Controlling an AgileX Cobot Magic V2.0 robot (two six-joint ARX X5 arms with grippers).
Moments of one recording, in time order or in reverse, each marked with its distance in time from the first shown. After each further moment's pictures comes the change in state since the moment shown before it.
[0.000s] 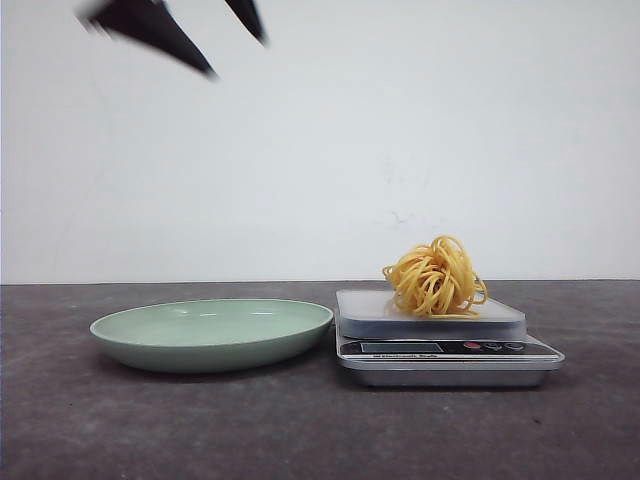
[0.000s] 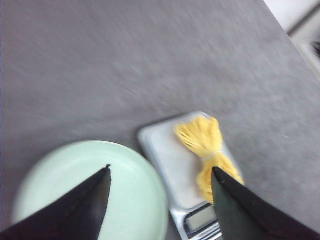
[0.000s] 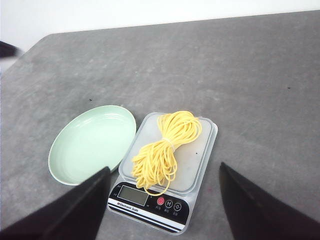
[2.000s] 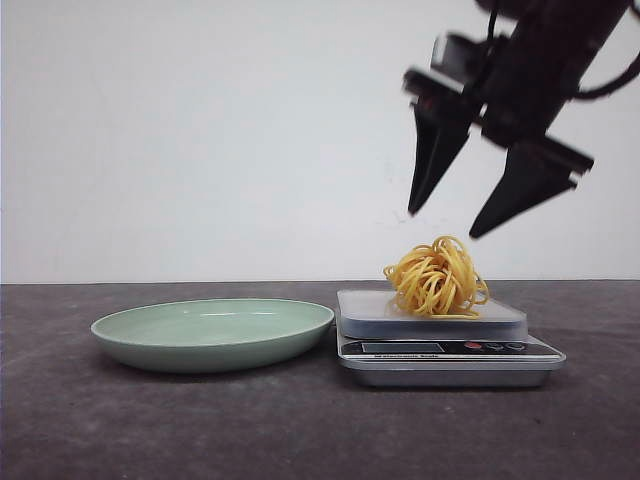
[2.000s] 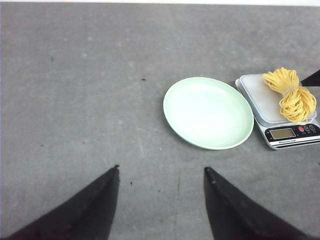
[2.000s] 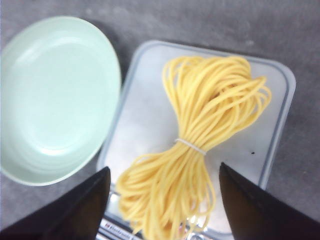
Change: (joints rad) left arm -0.003 -0.942 -0.288 -0.573 -0.325 0.016; right arm 0.357 0.926 0.288 0.131 0.212 0.145
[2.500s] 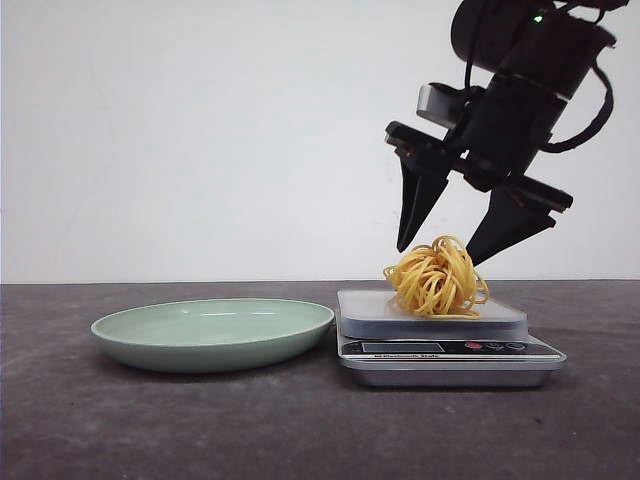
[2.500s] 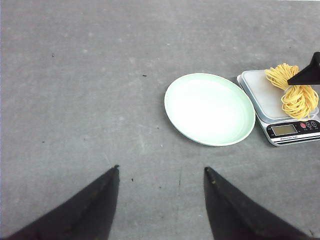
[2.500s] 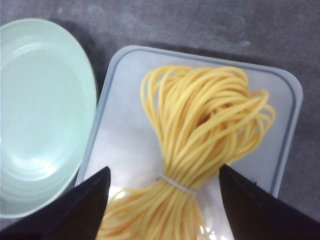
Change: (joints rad) left arm 0.000 0.000 0.000 -0.013 0.000 0.000; right arm -0.004 0.111 0.030 0.068 0.018 0.025
